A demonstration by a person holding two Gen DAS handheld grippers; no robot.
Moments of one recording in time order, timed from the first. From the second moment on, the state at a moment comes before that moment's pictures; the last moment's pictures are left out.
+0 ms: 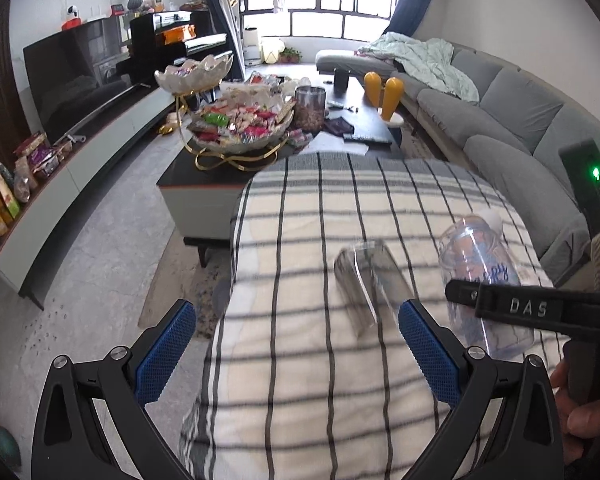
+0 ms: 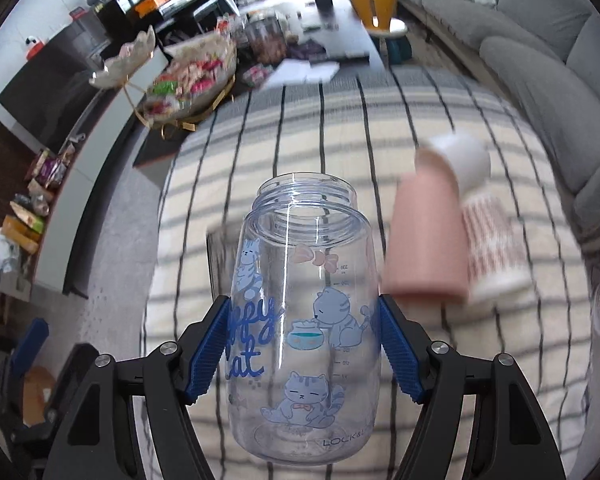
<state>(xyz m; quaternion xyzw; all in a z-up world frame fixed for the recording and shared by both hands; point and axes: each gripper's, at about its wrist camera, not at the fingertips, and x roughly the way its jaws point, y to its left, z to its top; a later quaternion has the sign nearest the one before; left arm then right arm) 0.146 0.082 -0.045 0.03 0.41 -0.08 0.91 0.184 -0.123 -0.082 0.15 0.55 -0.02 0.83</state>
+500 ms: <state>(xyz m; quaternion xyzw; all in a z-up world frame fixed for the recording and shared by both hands) 0.101 0.087 -0.083 0.04 0.43 -0.07 0.90 0.143 -0.109 -0.156 0.15 0.59 -0.01 0.79</state>
